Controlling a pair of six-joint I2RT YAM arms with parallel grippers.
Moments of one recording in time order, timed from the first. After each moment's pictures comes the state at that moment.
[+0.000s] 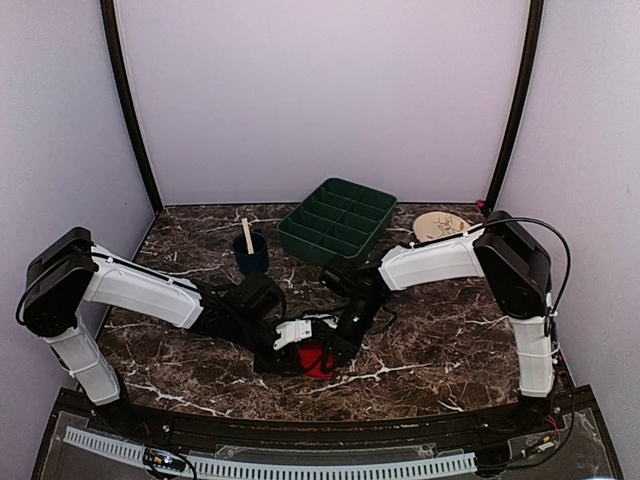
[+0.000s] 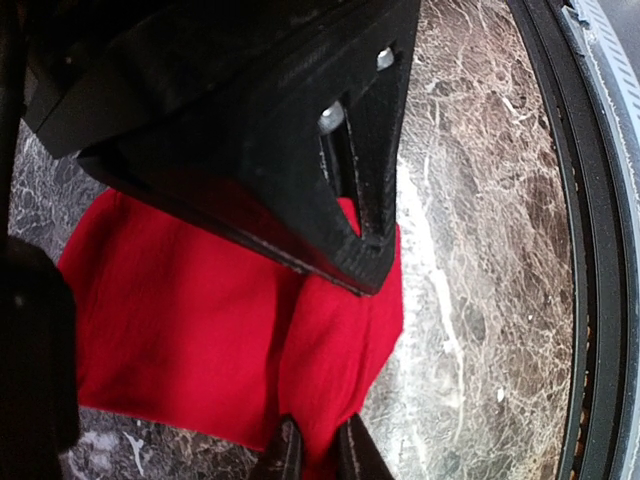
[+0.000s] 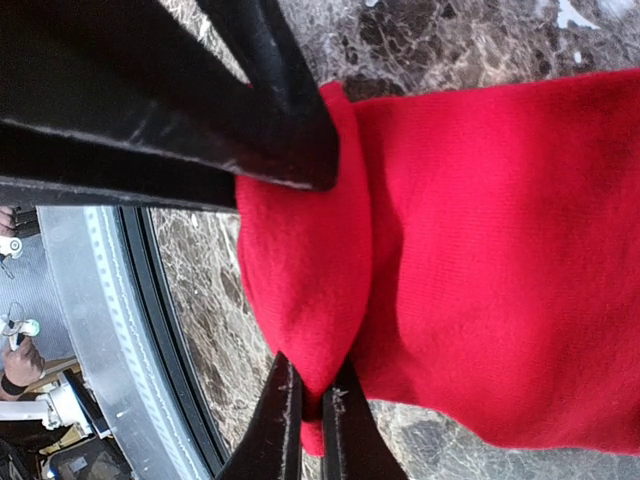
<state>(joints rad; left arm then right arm) -0.96 1.69 0.83 -0.17 0.37 0.40 0.95 2.11 1.43 -0.74 -0.73 -0.20</state>
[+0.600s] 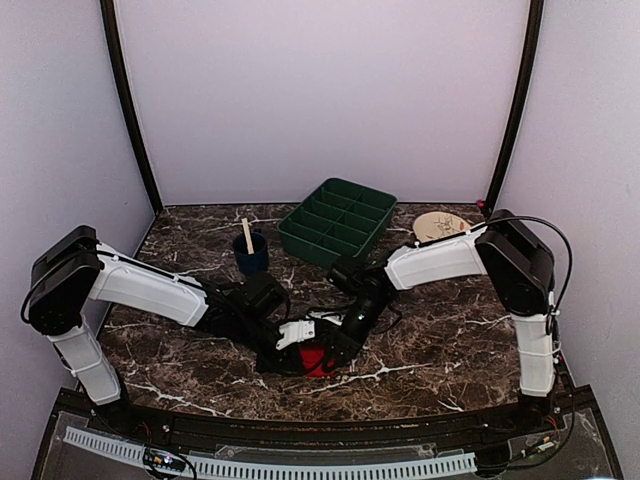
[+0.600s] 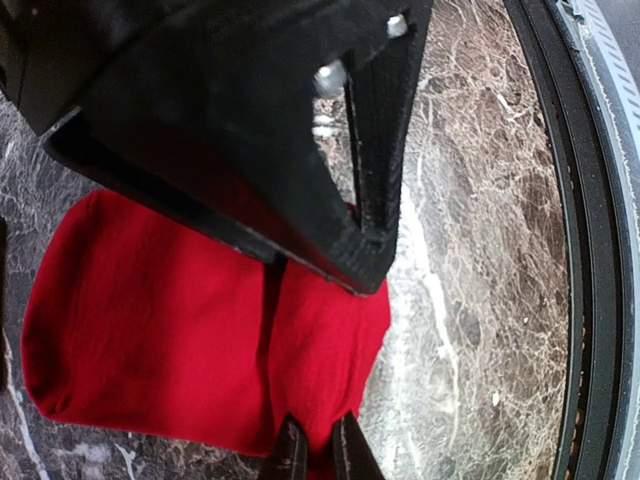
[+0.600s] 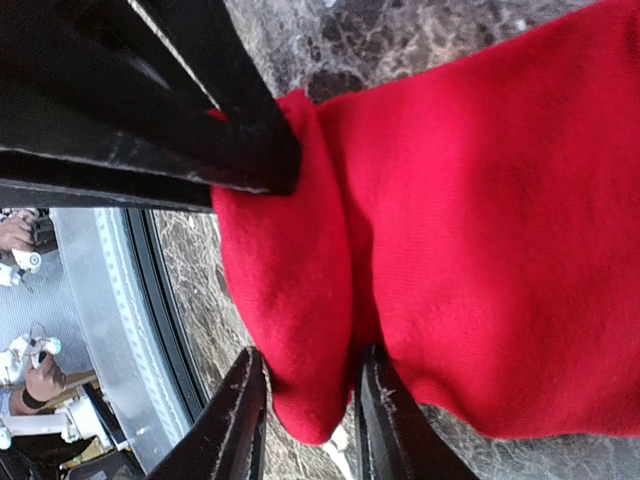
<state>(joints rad) -0.96 1.71 0.86 -0.21 0.39 0.41 0.91 2.10 1.38 -0.69 -0.77 -0.16</state>
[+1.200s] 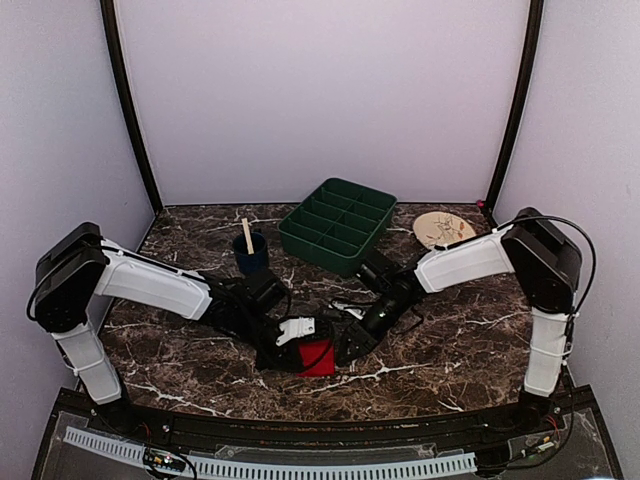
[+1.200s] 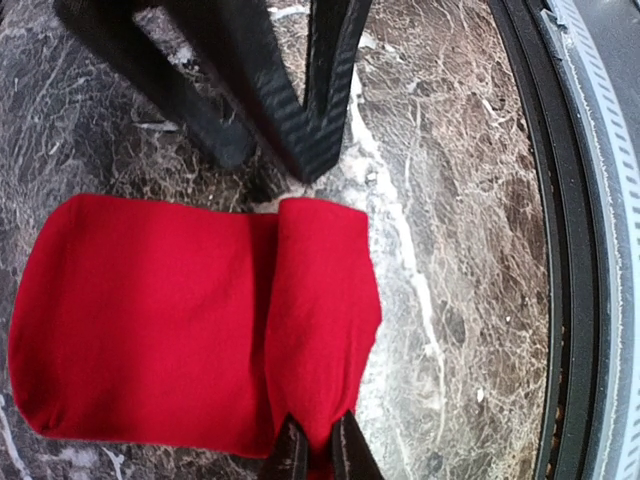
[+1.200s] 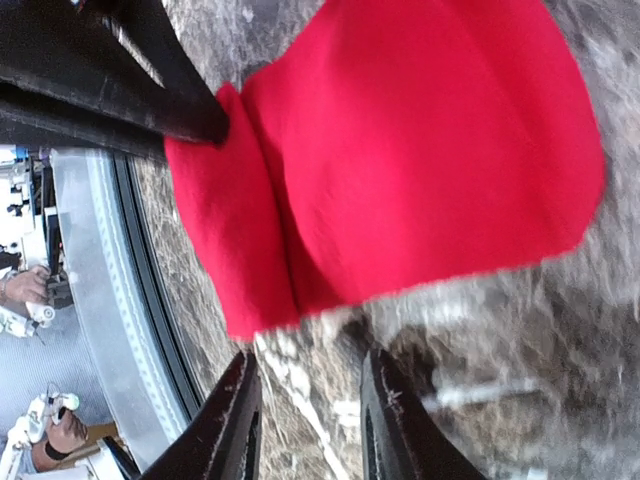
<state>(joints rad) -0.92 1.74 0.91 -0.27 0.47 0.41 0.83 1.96 1.14 -0.47 -0.79 -0.01</state>
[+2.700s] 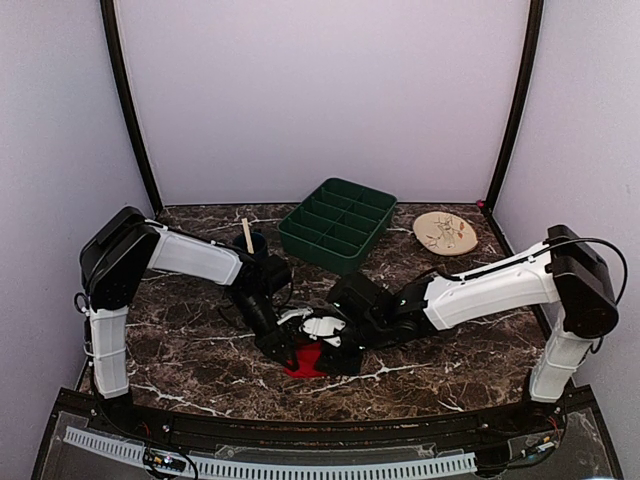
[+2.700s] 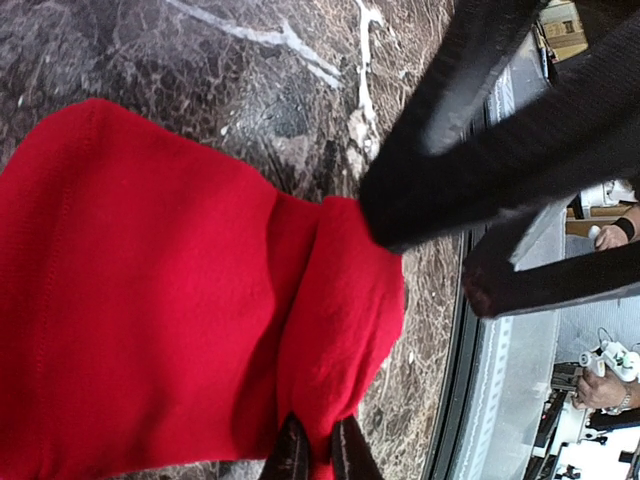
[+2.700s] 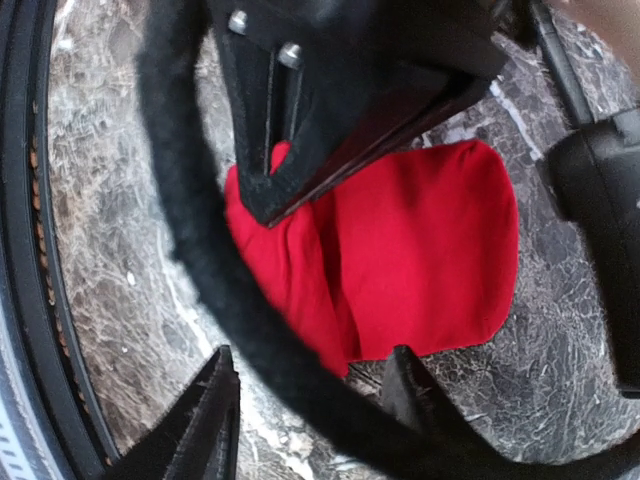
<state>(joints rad) -0.76 2.03 1.24 -0.78 0.84 0.44 1.15 1.75 1.04 -0.22 -0.15 -0.13</state>
